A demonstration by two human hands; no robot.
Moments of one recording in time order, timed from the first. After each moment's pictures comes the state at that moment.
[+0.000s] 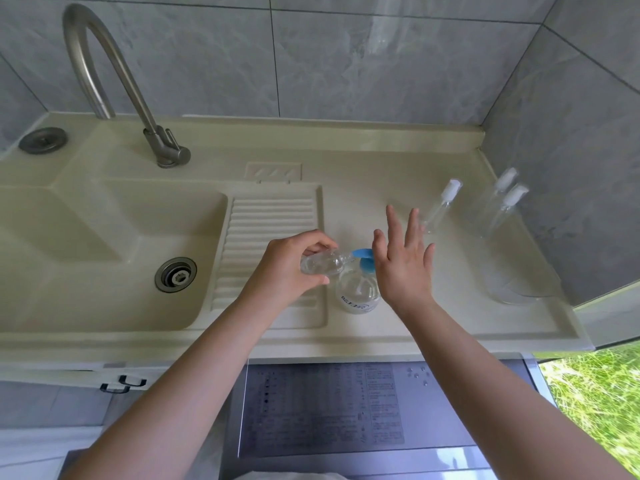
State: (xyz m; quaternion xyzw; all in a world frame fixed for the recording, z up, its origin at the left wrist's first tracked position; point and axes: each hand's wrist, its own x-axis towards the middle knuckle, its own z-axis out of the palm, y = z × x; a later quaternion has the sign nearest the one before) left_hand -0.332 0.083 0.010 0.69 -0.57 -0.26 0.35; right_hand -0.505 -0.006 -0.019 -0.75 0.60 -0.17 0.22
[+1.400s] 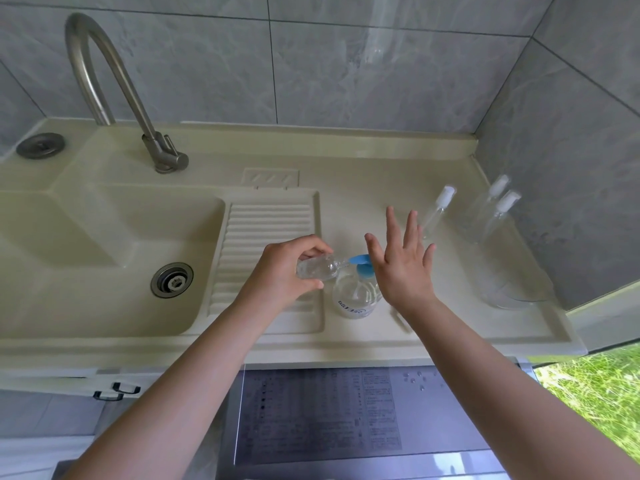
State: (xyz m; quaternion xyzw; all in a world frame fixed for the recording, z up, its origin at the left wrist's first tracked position) left_hand -0.331 0.084 0.012 0.70 -0.57 -0.26 0.34; right_hand -0.509 -0.012 -0.010 -0.77 0.59 -0.12 0.20
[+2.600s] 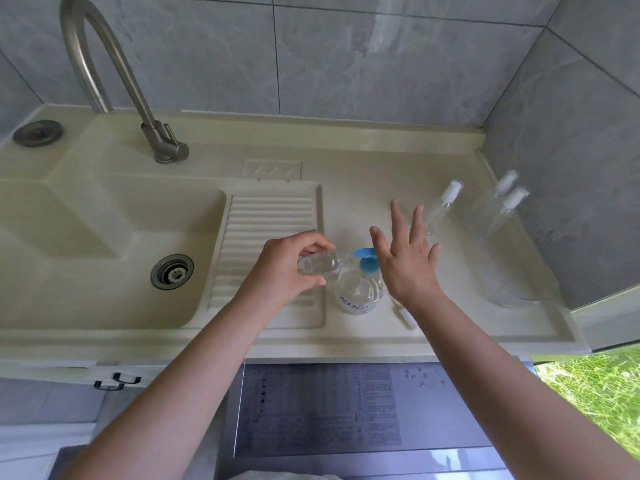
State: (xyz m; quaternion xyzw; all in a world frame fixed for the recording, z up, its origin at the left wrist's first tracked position) left_hand -0.329 0.084 0.008 0.69 -0.57 -0.27 0.36; right_hand -0.510 -0.016 -0.010 -0.77 0.59 -0.11 0.23
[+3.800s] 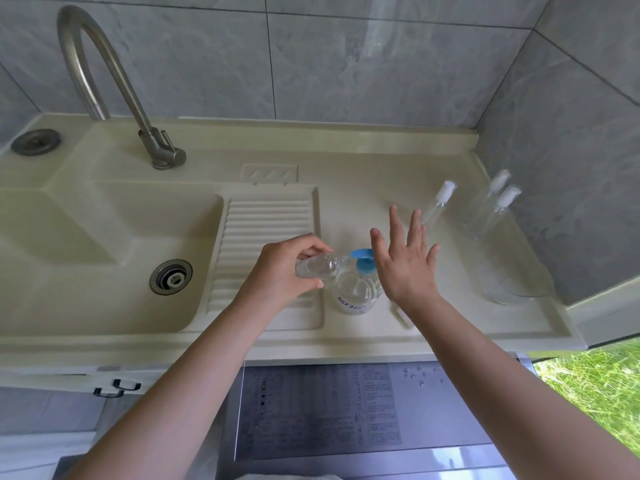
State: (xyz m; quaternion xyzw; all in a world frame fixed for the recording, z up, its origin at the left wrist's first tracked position) left_hand -0.333 0.086 0.010 0.70 -0.56 -0.27 0.35; right_hand -0.513 -0.013 -0.011 -0.76 0.61 -0.10 0.21
